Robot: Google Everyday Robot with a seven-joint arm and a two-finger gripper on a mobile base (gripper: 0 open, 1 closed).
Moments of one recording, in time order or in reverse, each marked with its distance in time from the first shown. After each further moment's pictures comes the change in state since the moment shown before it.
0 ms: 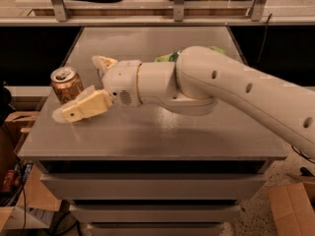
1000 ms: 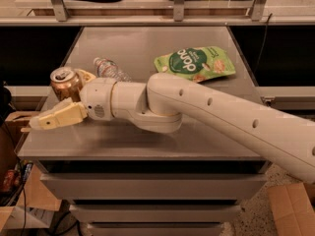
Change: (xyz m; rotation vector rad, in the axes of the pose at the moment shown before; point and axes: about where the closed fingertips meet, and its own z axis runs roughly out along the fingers) arm 0.025 -0.002 0.068 -0.020 -0.129 0.061
